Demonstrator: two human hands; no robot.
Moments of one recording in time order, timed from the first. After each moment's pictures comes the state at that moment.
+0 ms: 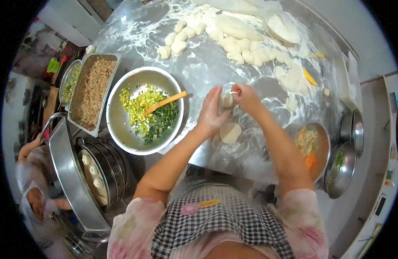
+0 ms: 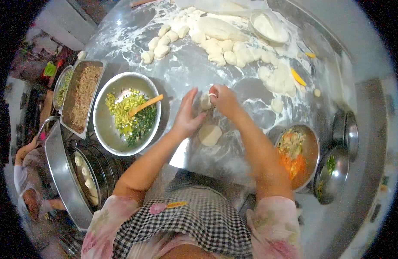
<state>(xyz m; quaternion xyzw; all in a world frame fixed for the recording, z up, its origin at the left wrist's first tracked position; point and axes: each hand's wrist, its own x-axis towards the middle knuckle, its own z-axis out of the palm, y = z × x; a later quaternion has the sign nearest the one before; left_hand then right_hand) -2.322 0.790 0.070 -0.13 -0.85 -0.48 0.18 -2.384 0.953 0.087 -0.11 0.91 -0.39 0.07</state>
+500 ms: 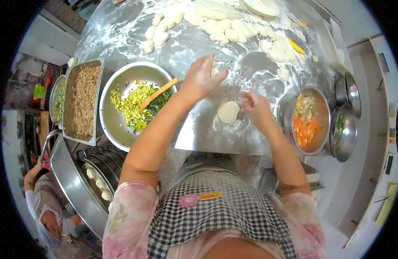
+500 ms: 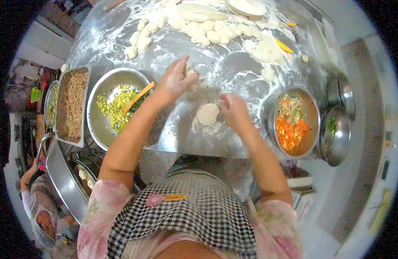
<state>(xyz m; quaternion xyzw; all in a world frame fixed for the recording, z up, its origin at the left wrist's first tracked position) -2.363 0.768 0.127 -0.21 -0.87 -0.44 -0.05 -2.260 0.968 0.099 0.03 0.92 -0.38 -0.01</state>
